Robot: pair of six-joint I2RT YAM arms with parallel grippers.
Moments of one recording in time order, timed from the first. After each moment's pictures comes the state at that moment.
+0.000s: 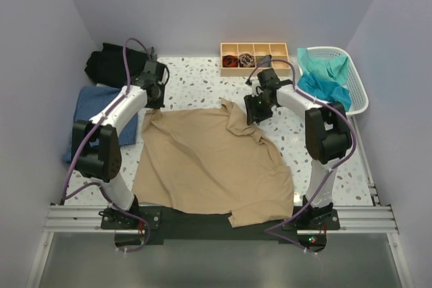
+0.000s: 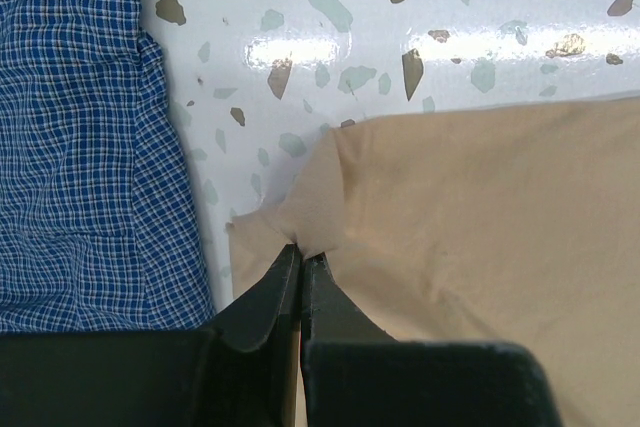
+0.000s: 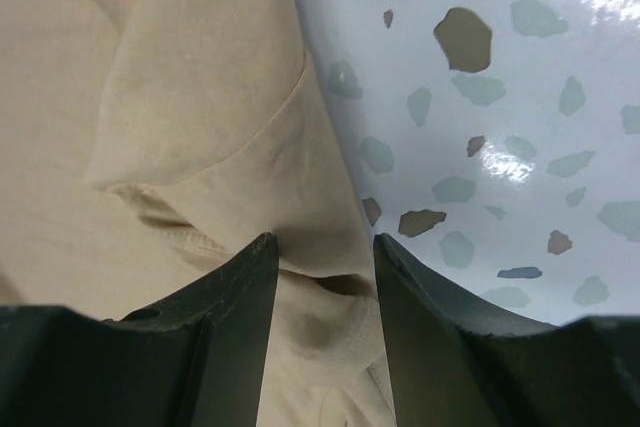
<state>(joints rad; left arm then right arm) -0.23 1.72 1.35 -0.66 -0.26 -0.12 0.32 1.97 1.43 -0.65 -0.23 0.05</state>
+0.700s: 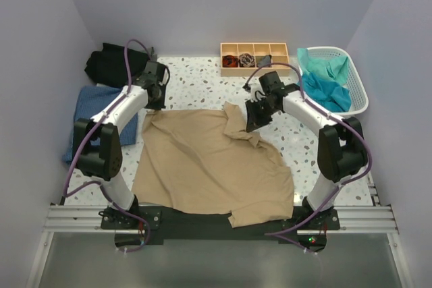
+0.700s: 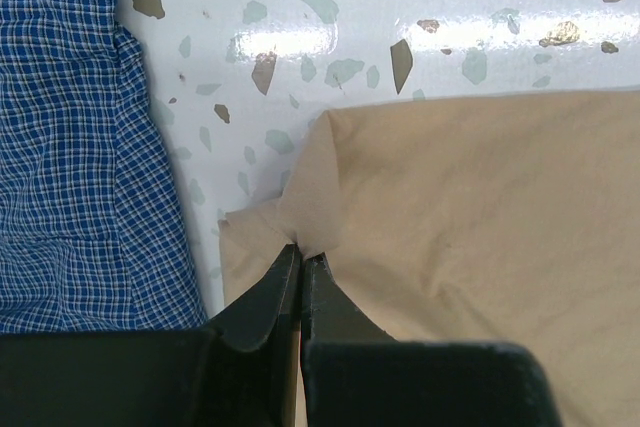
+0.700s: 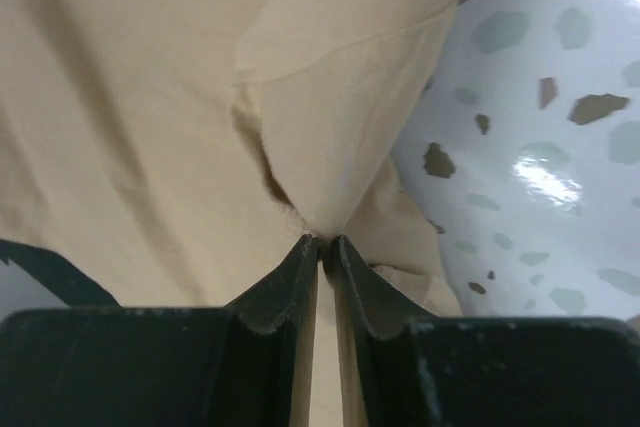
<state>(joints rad) -0.23 1.74 1.35 -0.66 -0.23 -0.12 0.36 1.75 1.32 -0.75 -0.39 0.06</state>
